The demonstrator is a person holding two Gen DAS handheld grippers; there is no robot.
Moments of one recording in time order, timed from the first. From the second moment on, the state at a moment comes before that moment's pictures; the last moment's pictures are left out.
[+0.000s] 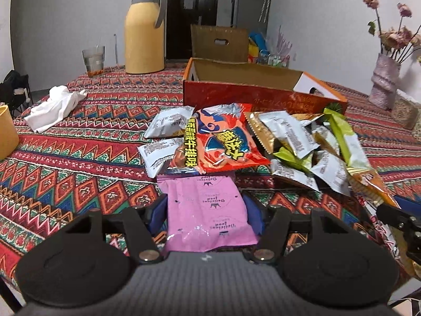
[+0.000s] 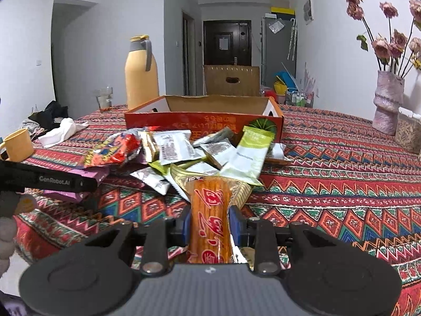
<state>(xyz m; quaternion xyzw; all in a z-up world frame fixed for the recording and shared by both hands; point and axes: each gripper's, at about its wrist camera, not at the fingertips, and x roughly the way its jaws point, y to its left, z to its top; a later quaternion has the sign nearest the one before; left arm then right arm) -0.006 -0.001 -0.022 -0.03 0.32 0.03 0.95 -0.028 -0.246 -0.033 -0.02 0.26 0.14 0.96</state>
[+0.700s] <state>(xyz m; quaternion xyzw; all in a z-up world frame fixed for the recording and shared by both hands) -0.020 -0.001 0.028 -0.02 0.25 0.01 0.97 -0.028 -0.236 0.003 -0.02 0.20 0.14 0.97</state>
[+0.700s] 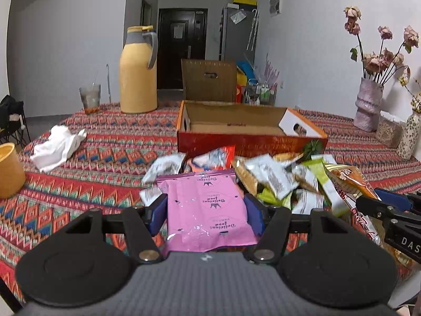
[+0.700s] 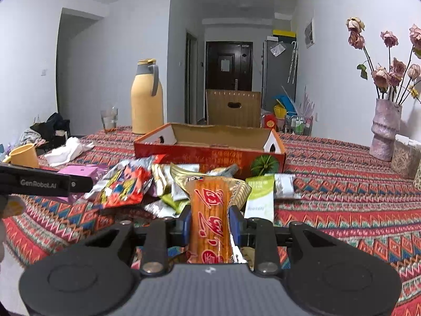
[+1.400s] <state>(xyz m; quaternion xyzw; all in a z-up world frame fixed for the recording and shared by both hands) 0.099 -0.007 0.076 -0.01 0.21 0.00 0.98 0.102 -0.233 0.049 0.00 0.16 0.11 0.98</state>
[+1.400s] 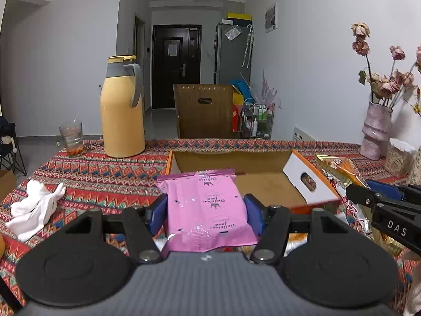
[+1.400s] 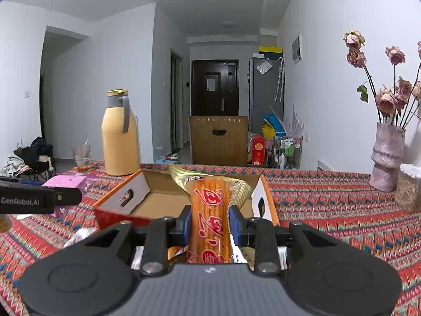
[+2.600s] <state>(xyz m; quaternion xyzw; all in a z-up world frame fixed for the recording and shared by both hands) 0.265 0.014 0.028 -0.04 0.28 0.04 0.96 0.290 -0.197 -0.004 -0.01 0.25 0.10 0.96</state>
